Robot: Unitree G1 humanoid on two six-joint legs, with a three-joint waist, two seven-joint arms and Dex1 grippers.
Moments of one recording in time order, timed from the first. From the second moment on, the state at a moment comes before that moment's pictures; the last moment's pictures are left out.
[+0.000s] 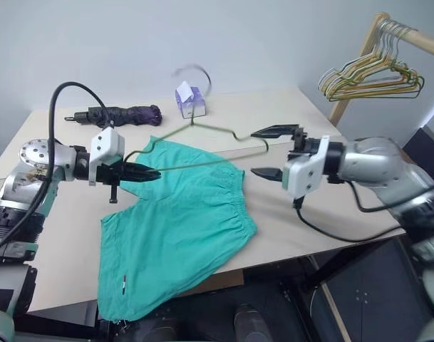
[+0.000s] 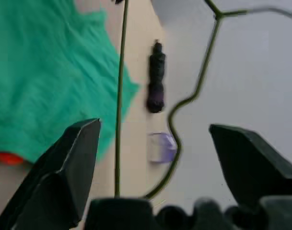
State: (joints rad) left arm -0.70 0.83 -0.14 0.29 -0.22 0.09 -1.38; right arm -0.79 -1.22 0.53 0.08 0.45 -0.49 0.86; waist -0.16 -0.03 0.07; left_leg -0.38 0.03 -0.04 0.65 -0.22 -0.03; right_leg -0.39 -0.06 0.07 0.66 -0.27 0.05
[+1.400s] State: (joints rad) left arm -0.74 0.76 -0.12 0.38 -0.21 -0.07 -1.44; right arm -0.80 -0.96 0.32 -0.17 0.28 0.72 1.30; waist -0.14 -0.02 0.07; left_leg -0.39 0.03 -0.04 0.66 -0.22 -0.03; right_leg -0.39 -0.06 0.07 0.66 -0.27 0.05
